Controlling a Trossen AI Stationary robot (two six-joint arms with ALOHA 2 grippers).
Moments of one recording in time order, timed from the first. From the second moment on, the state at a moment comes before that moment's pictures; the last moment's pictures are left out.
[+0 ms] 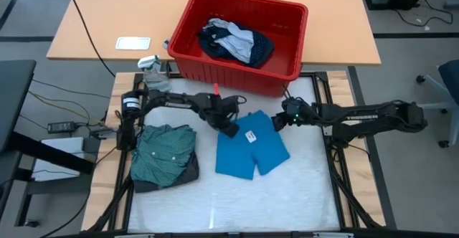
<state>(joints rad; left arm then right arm) 0.20 1.97 1.42 -0.72 0.09 -0.72 -0.23 1.03 0.46 -0.22 0.20 0.78</state>
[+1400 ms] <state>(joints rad) 0.19 1.75 1.42 -0.86 0.17 0.00 0.50 1.75 1.06 -0.56 0.05 0.91</state>
